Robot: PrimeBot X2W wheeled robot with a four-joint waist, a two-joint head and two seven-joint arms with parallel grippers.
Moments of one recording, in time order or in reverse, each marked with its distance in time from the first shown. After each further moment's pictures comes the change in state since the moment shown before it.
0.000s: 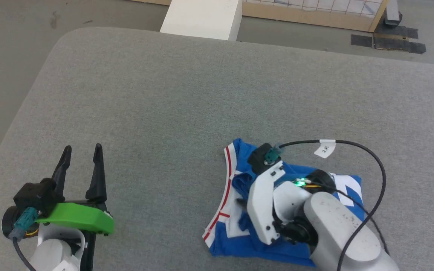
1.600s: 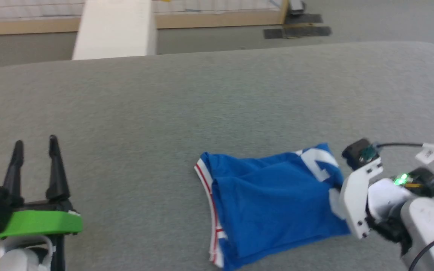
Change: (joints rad) left arm 0.077 0.002 0.140 -0.190 0.007 0.036 -0.001; right arm 0.177 -0.296 -0.225 -0.277 -0.085 0.000 0.064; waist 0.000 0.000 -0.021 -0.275
